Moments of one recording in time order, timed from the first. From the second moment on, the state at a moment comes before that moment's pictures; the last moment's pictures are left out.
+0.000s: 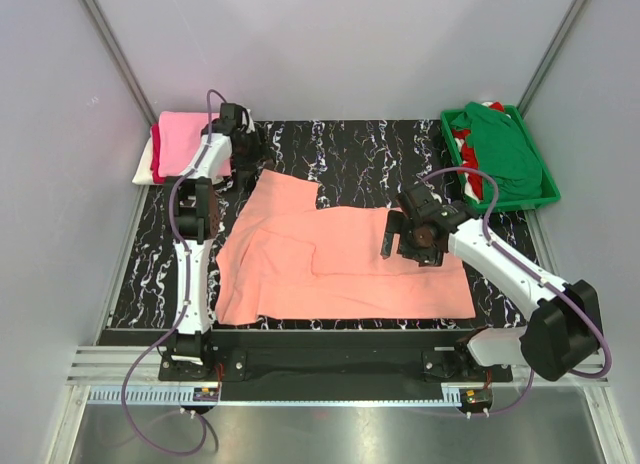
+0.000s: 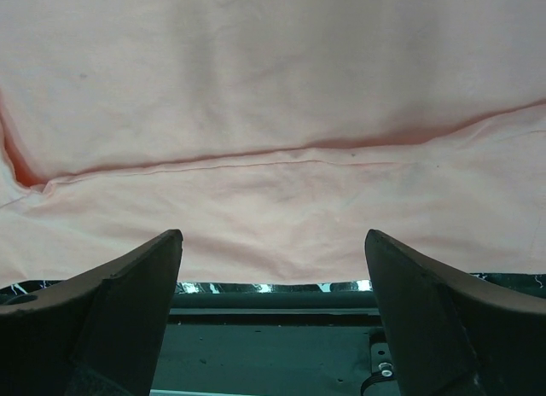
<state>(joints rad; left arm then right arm) -0.07 2.53 2.26 -0.71 0.30 -0.31 0.53 1.32 1.04 -0.89 0.11 0.70</state>
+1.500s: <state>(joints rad) -0.10 2.01 1.80 -0.66 0.30 -0.30 0.02 1.96 1.56 -0.83 0.17 0.57</state>
